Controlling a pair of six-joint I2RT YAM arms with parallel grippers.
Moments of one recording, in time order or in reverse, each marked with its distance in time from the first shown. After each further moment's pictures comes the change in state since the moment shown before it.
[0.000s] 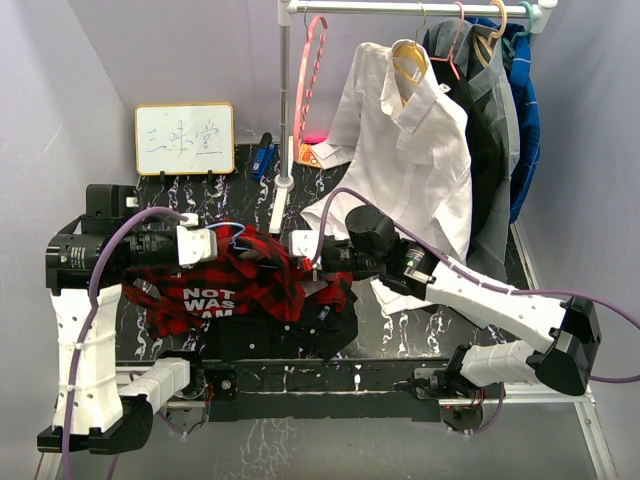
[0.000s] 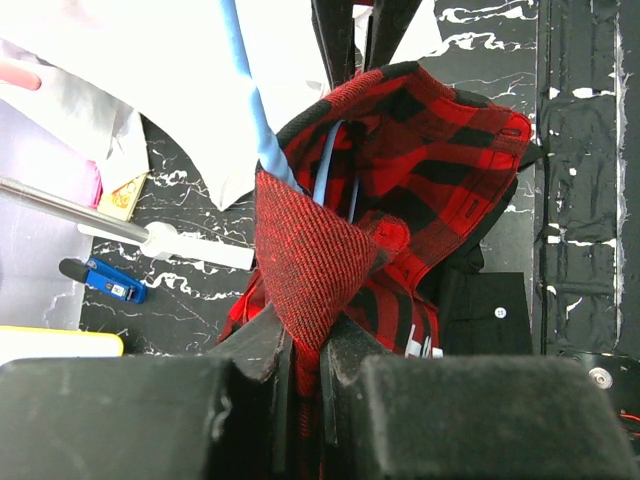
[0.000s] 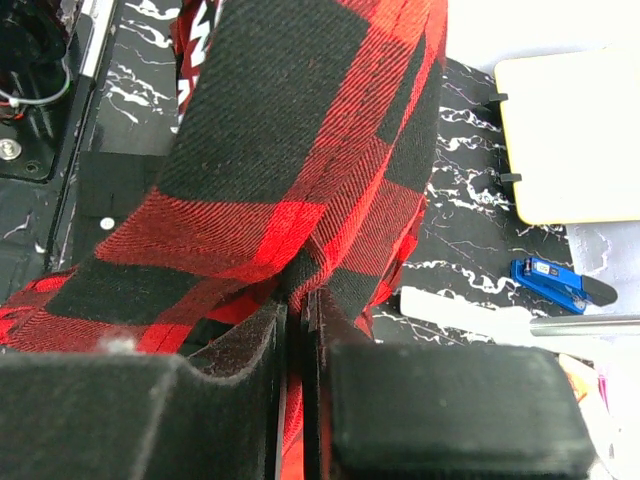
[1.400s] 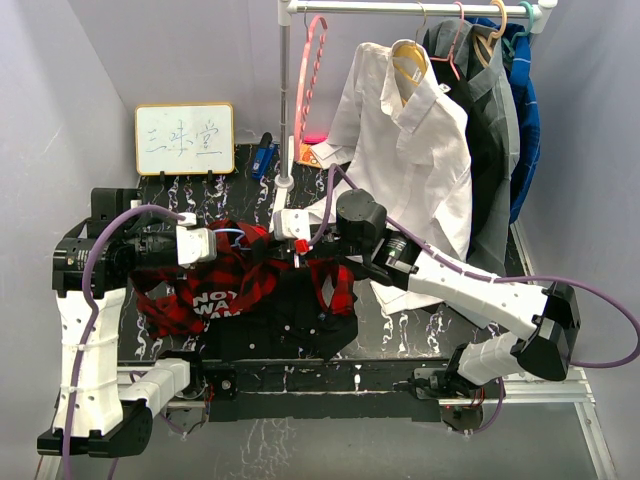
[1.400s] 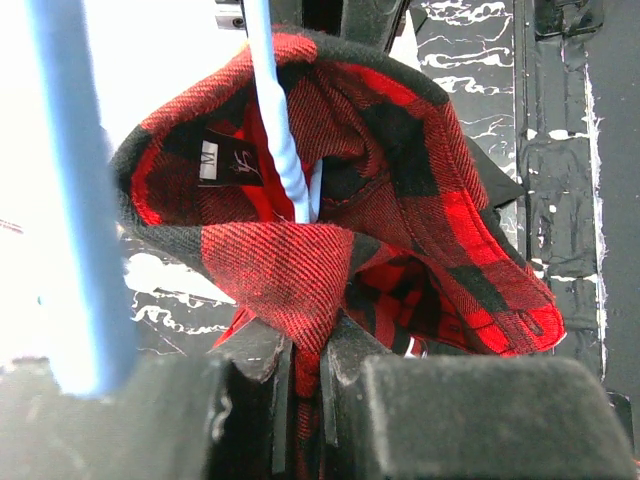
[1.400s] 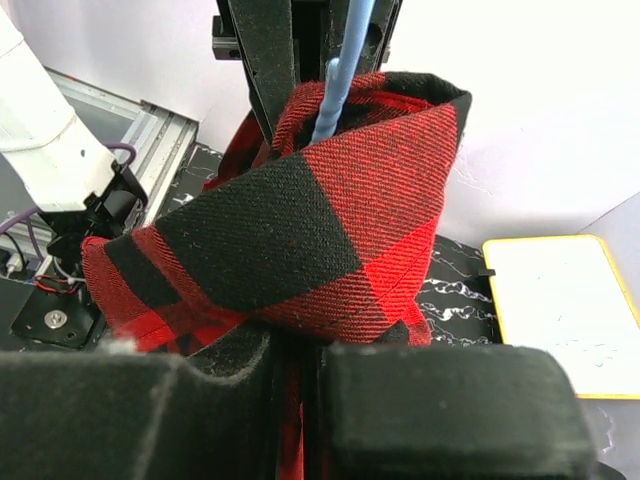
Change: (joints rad) left arm -0.007 -0.031 -0.072 0.078 0.079 -0.064; right arm 0.045 0.130 0.175 0.256 -0.174 0.168
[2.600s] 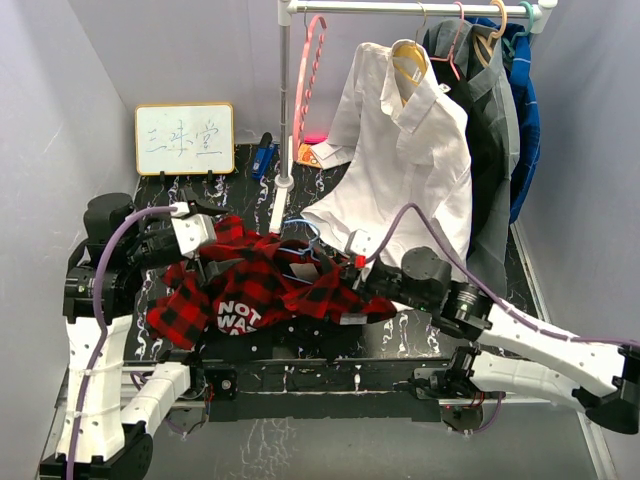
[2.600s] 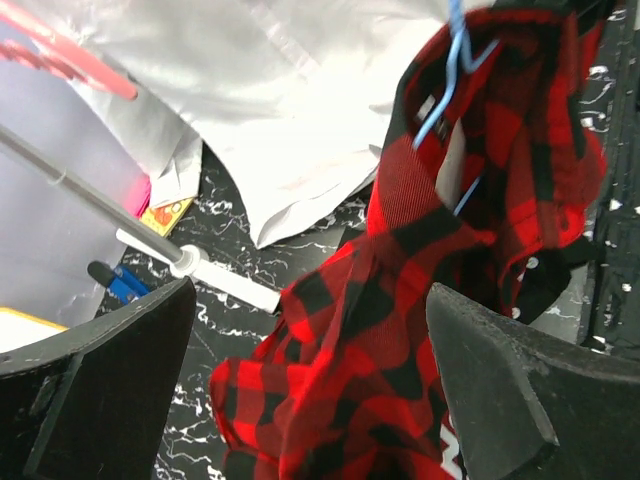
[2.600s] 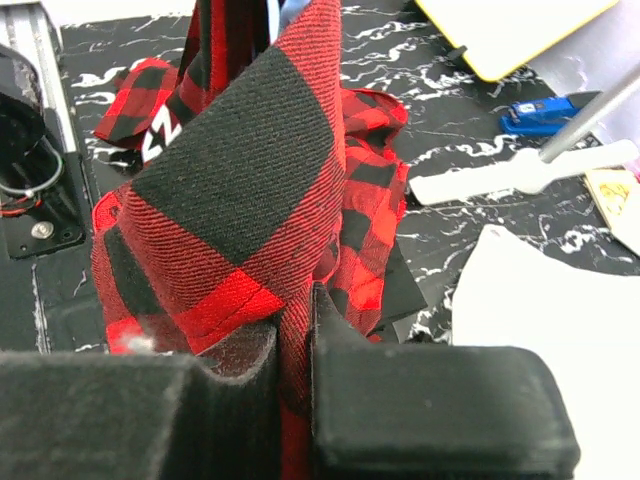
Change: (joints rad) left arm -0.002 -0.152 -0.222 0.500 -0.057 -0.442; right arm 0.014 -0.517 -0.490 -0.188 0.526 0.255
